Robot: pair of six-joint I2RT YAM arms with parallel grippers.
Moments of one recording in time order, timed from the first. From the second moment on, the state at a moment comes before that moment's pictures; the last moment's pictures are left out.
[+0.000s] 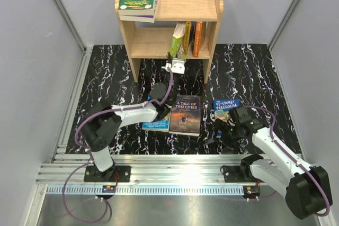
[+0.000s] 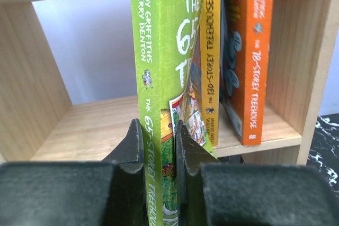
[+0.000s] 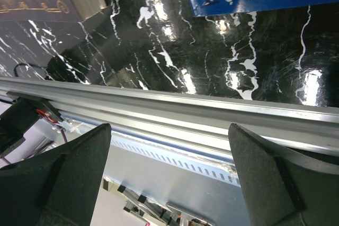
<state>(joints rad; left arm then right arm) -0.87 1.76 1.04 1.23 -0.67 0.45 0.36 0.94 0.52 -0.84 -0.39 0.78</state>
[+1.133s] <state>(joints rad) -0.80 1.75 1.09 1.21 -0.66 0.57 0.36 0.84 0.28 -0.62 -0.44 0.88</state>
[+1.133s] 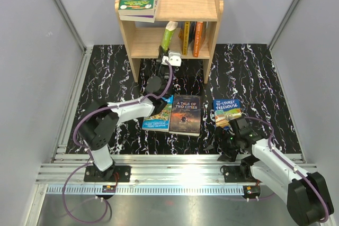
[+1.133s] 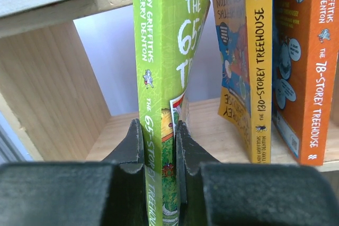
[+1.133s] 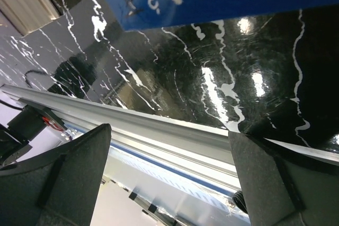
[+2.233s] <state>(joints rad) -0.67 2.17 1.50 1.27 -0.65 0.33 0.36 0.83 0.27 -0.61 -0.45 0.90</state>
